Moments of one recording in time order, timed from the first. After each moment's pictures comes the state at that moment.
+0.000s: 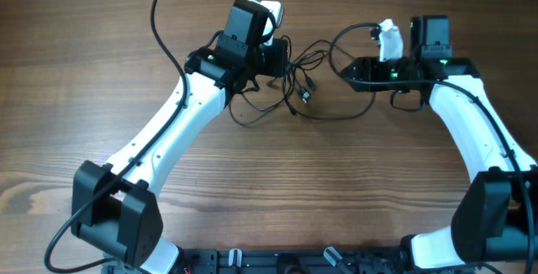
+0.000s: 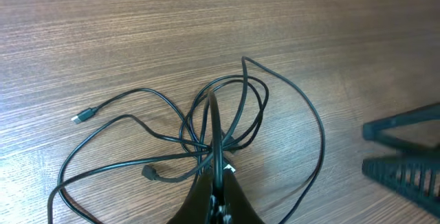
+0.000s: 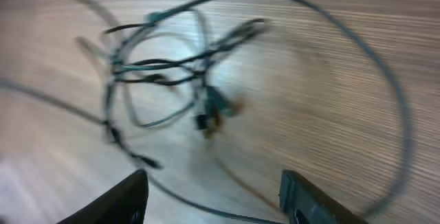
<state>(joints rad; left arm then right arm) -0.48 1.72 1.42 -0.49 0.14 -0.29 0.04 1.65 1.18 -0.60 -0.58 -0.02</state>
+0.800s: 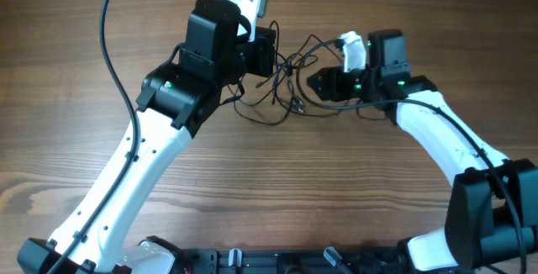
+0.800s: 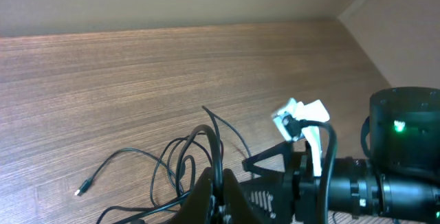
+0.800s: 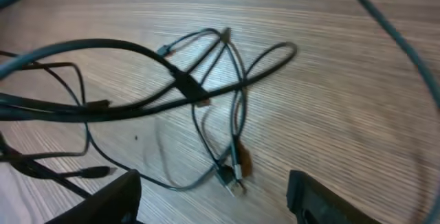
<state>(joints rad) -0.48 1.45 1.42 -0.52 0.14 -0.29 0.23 1.65 1.03 -0.26 -0.50 0.15</state>
